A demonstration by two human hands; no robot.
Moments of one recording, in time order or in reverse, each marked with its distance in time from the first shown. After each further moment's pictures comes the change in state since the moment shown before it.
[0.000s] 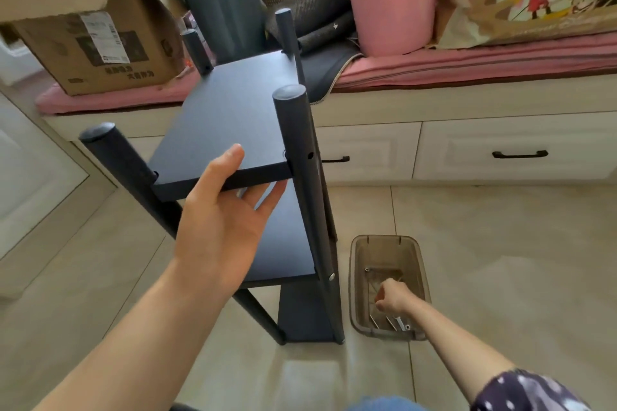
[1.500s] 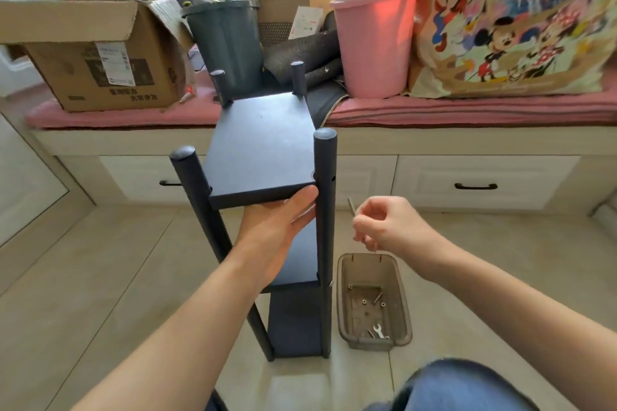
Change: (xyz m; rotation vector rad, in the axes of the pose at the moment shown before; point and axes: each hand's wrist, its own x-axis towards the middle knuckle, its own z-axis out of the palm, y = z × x) left_hand 0.003 -0.005 -0.003 0.277 -0.163 -0.036; right_hand -0.228 -0.139 -0.138 0.544 0.412 -0.532
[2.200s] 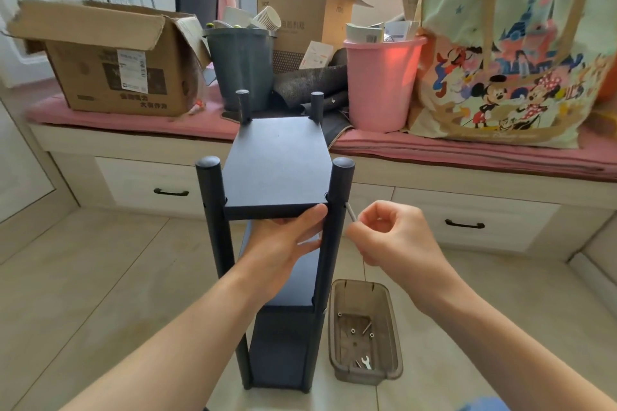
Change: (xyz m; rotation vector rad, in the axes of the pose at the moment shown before) left_hand -0.002 0.005 -0.018 -0.061 -0.109 -0.020; right_hand -0.037 -0.077 0.024 -0.001 0.244 -0.068
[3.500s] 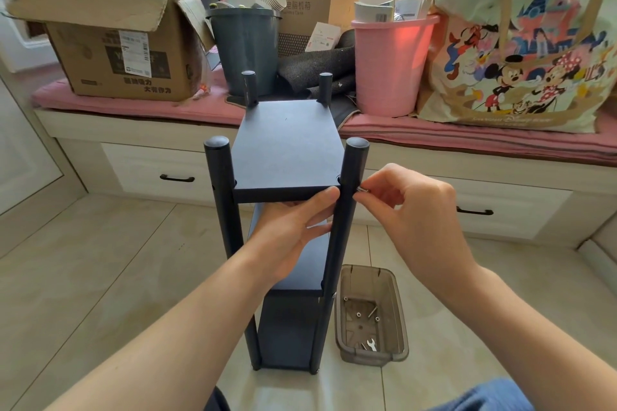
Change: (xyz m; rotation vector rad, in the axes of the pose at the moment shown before) left_hand 0.002 0.000 -0.002 -0.026 -0.057 -0.020; right_hand 0.003 -0.002 -0.001 -0.439 0.182 -0.567
